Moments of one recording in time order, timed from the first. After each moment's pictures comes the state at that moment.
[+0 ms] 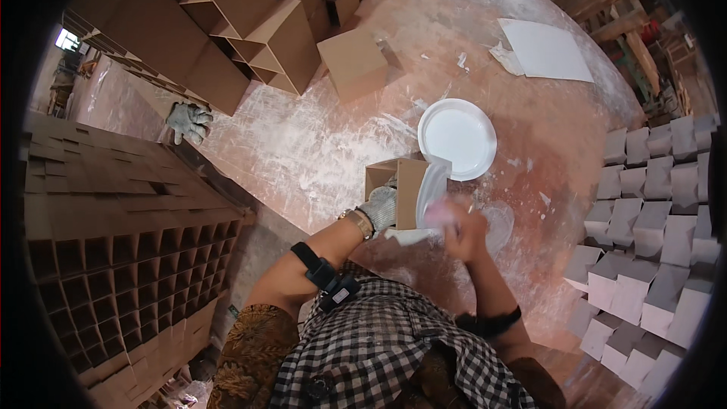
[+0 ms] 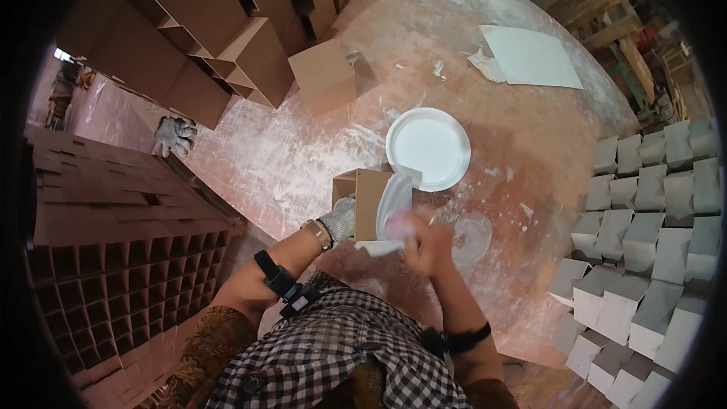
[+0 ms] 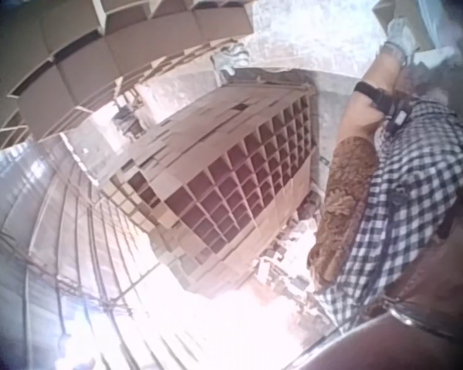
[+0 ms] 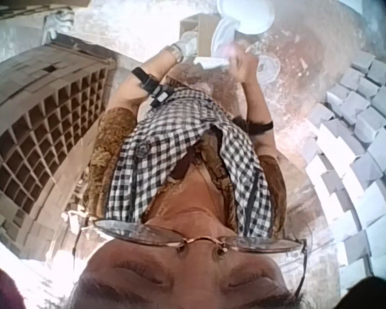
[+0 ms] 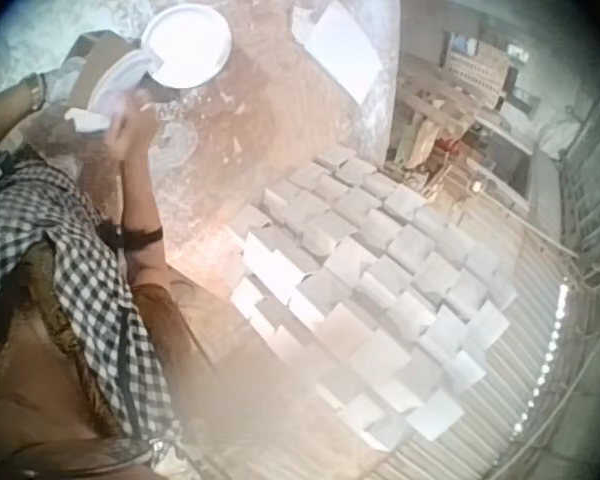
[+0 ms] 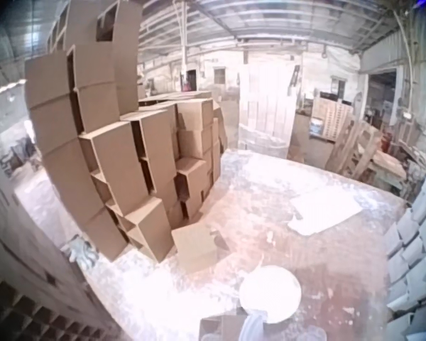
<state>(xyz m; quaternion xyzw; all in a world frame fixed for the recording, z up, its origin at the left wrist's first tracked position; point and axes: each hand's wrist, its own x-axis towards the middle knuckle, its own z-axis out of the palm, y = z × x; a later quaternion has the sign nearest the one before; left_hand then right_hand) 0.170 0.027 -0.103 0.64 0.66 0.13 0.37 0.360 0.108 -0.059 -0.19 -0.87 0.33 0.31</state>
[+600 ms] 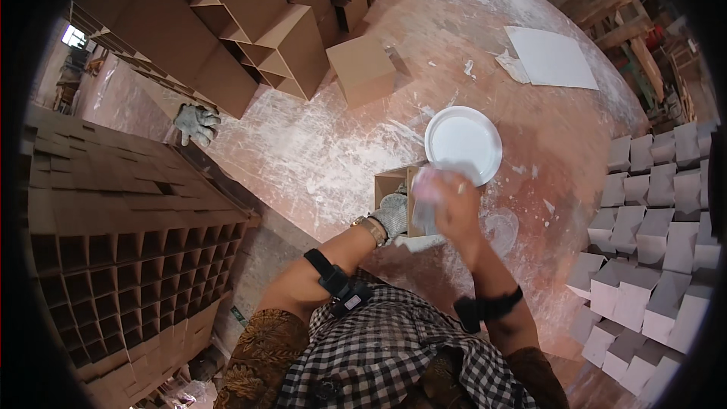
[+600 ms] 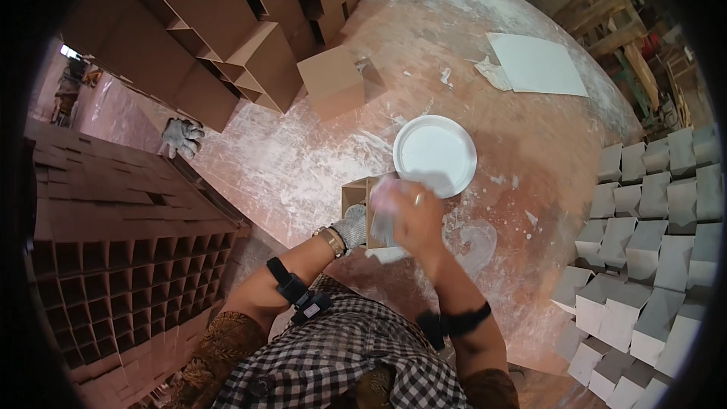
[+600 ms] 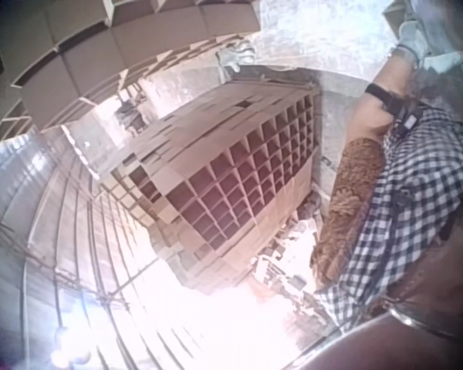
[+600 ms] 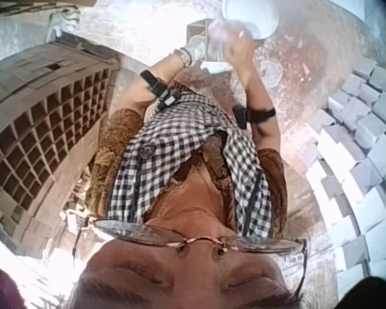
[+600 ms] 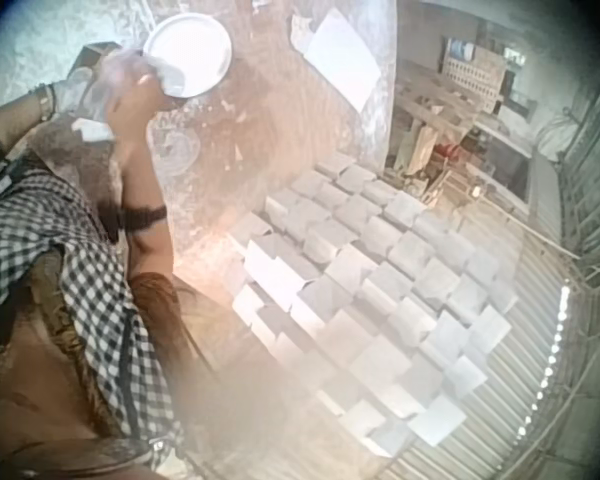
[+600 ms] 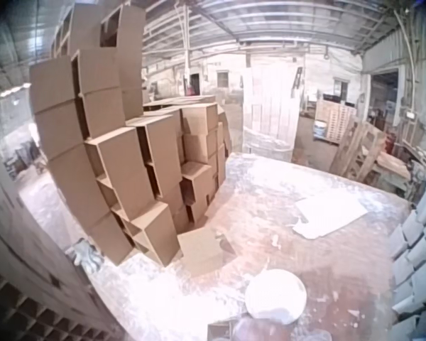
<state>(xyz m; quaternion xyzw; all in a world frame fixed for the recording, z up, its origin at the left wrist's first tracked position) 0.181 0.023 -0.182 0.64 0.65 0.30 0.30 0.307 0.123 -0.040 -0.16 -0.89 0.24 0.35</state>
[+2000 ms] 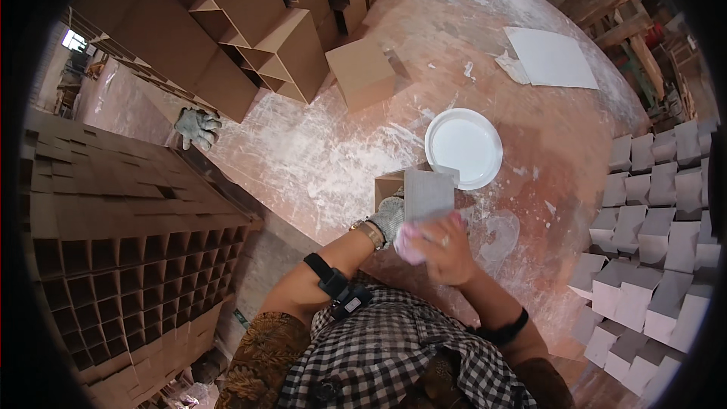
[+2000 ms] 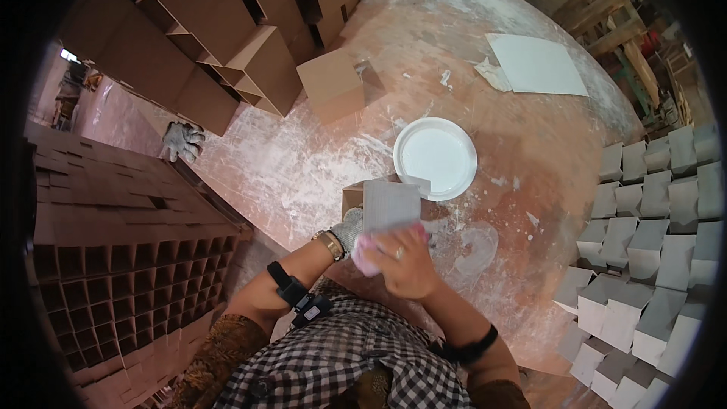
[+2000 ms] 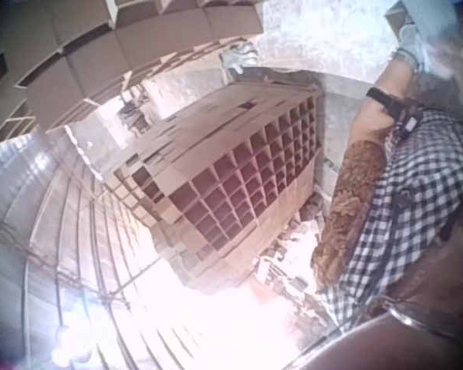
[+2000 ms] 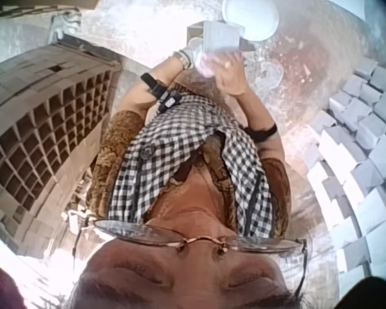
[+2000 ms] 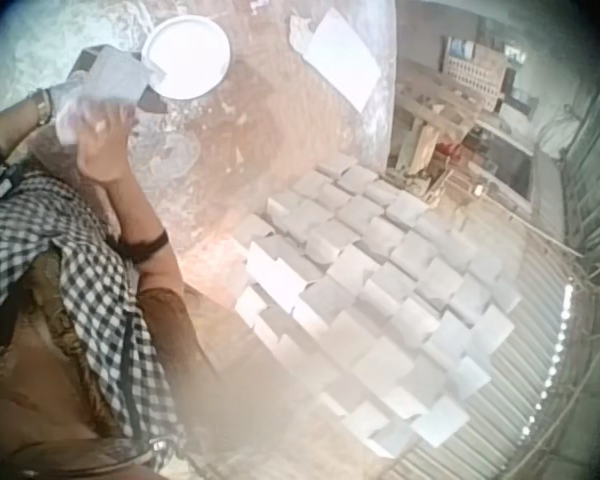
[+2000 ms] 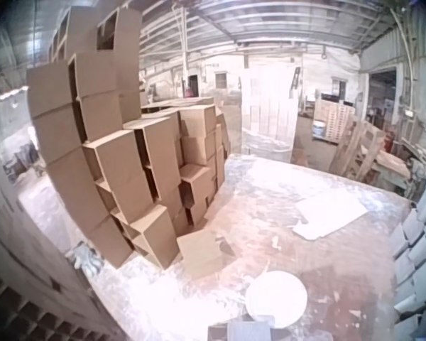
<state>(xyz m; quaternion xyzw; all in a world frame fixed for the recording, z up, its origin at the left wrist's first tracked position) 0.172 0.000 -0.264 0.66 0.61 0.21 0.38 0.335 0.079 -0.022 -0.03 -0.93 0.25 0.26</state>
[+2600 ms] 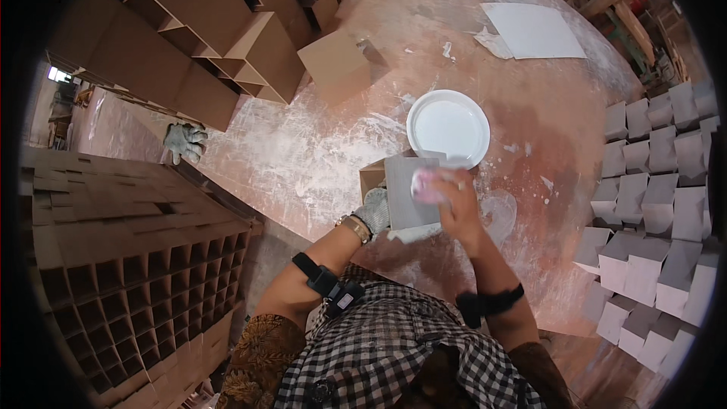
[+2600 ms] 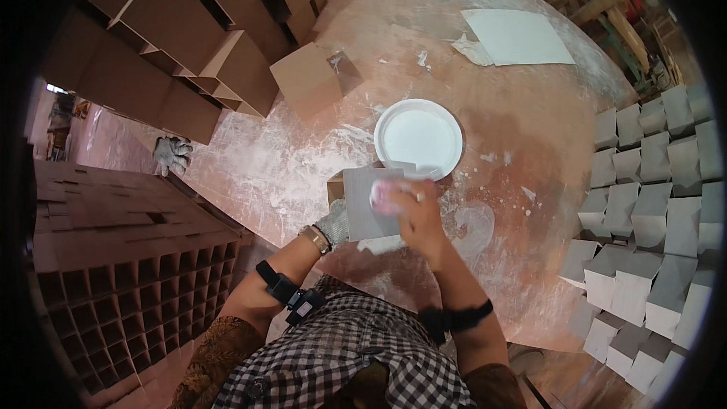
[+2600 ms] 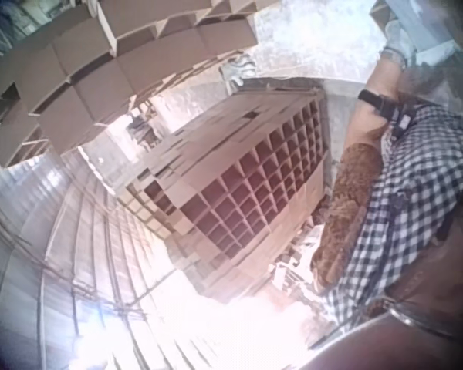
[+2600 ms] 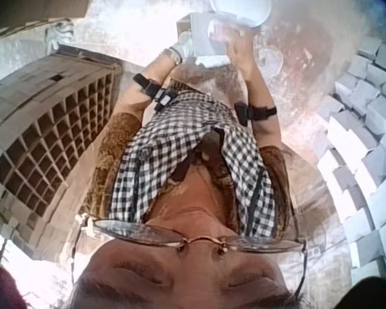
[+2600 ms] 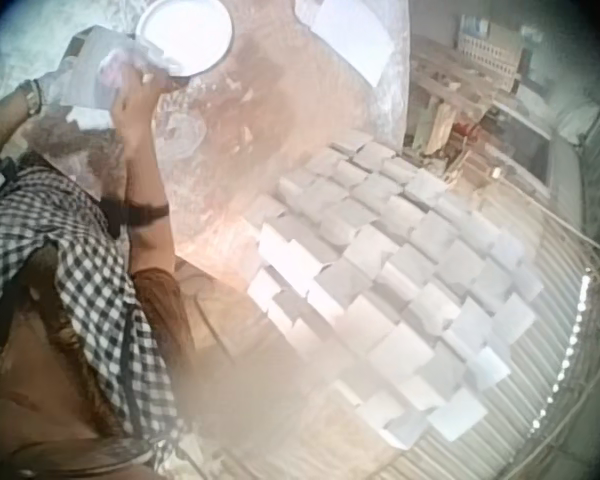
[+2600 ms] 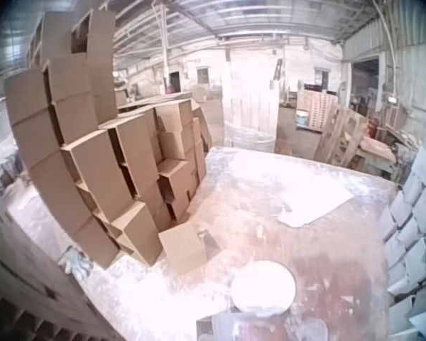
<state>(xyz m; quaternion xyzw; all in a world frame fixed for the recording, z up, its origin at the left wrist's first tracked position) 0.168 0.030 -0.126 0.63 0.64 0.05 0.43 0.343 0.128 -0.058 -0.17 -0.88 0.30 0.32</state>
